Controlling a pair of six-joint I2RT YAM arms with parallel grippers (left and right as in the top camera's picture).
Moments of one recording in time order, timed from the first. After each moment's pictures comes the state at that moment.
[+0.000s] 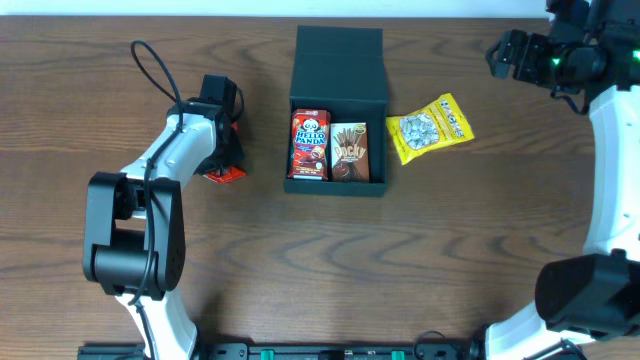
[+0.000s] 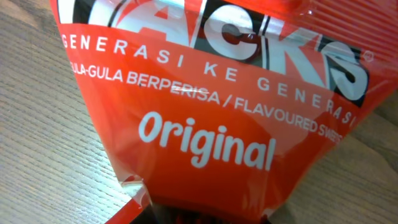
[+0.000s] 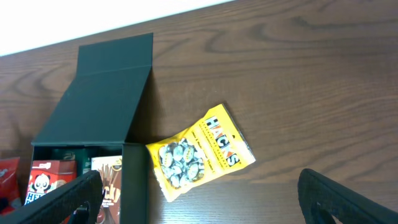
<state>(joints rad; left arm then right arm) -0.14 1.96 1.30 -0.76 -0.18 -0.51 -0.18 1.78 1.88 -1.02 -0.28 0.09</state>
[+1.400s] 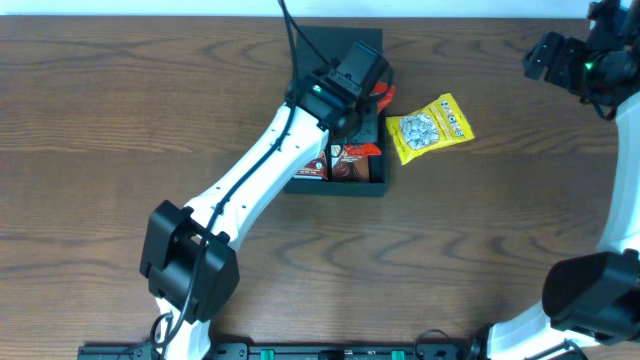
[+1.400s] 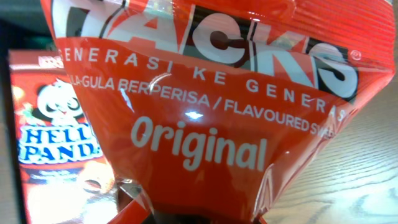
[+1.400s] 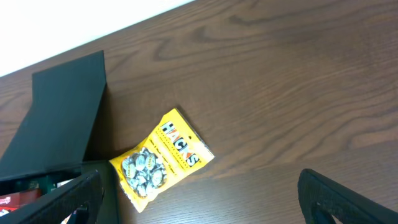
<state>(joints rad) -0.65 1.99 1.84 -0.97 0.03 -0.60 -0.29 1.78 1.88 -1.03 -0.22 0.12</state>
